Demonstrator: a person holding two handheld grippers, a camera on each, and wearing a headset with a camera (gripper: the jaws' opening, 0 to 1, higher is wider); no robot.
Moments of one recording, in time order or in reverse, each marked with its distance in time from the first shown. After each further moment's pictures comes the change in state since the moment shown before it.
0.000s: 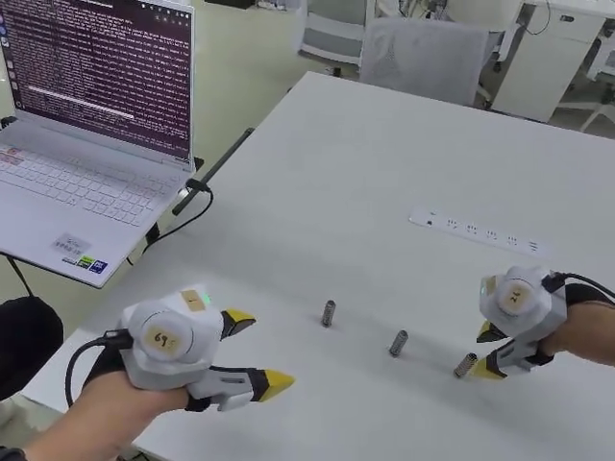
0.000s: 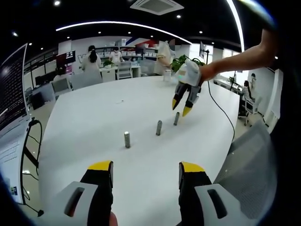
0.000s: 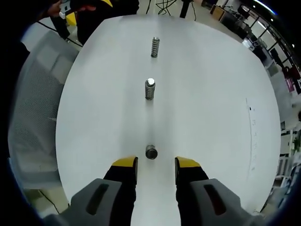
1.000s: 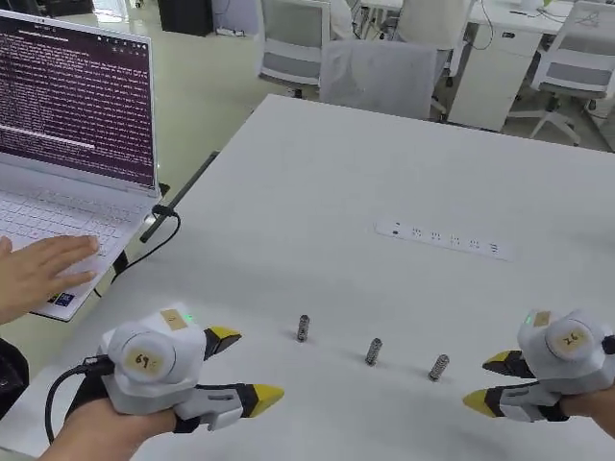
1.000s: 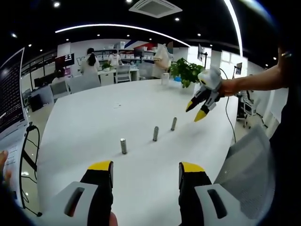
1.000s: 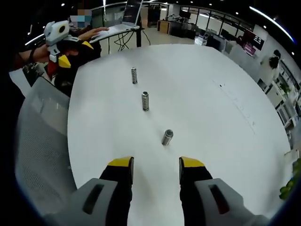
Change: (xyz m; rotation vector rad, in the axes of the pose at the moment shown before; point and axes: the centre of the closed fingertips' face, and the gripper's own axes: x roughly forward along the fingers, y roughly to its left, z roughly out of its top) left arm 0.004 -0.006 0.013 0.003 -0.026 -0.012; right arm -0.037 0.045 -0.012 0.438 -0.327 -0.143
